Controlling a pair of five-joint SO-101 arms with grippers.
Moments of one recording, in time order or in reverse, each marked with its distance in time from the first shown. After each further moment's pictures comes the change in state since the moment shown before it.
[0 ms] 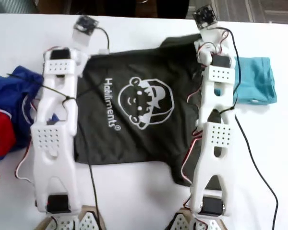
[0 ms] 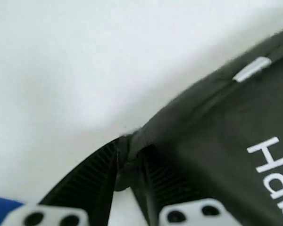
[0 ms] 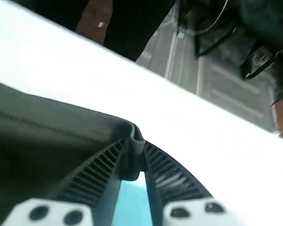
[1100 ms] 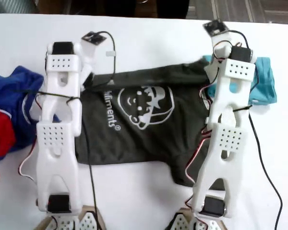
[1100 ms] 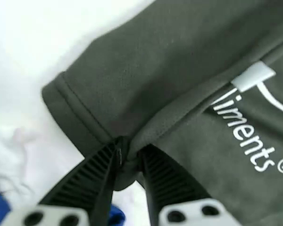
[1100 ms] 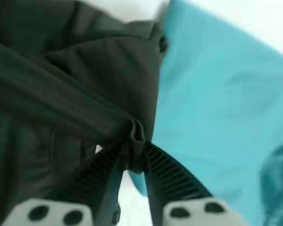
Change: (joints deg) left arm 1.7 3.1 -14.8 43.0 0.1; right arm 4.5 -10.8 0.0 50.7 3.8
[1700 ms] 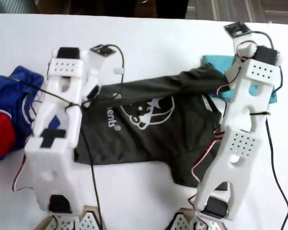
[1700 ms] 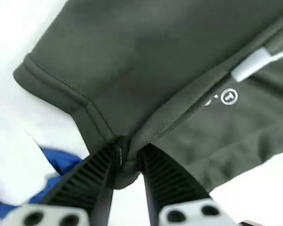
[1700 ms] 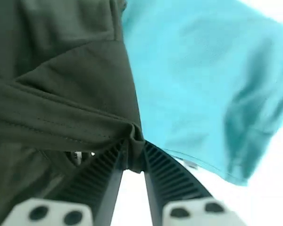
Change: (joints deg) left arm 3.7 -29.4 38.9 -4.7 0.0; right arm 6.9 -7.1 1.1 5.6 2.4
